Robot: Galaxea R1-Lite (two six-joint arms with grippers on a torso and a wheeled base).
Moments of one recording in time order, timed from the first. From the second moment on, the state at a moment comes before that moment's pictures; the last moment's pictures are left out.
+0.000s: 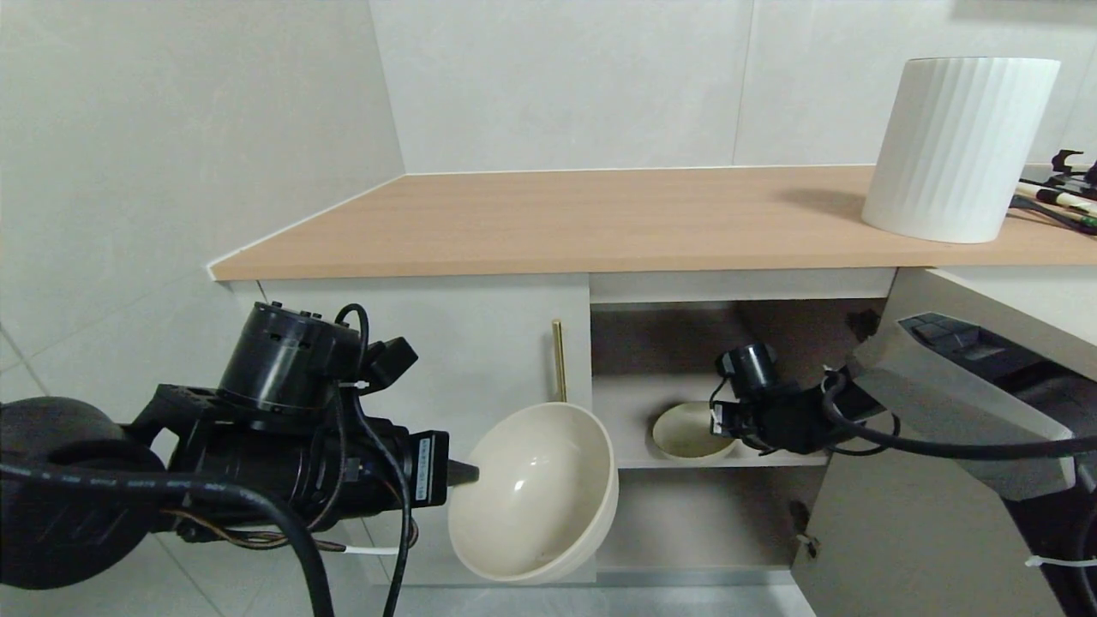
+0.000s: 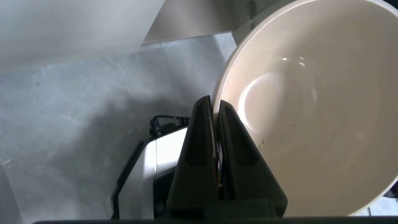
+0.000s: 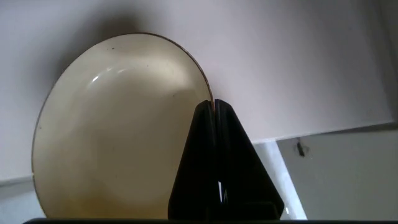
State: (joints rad) left arm -0.46 1.61 -0.79 -0.06 -0.24 -0.47; right arm 0.33 2.50 -1.44 -0.30 -0.37 0.38
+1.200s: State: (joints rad) left arm -0.47 1.61 -0.80 -0.06 -0.24 -0.47; right arm 0.32 2.59 -1.56 -0.30 -0.46 0.38
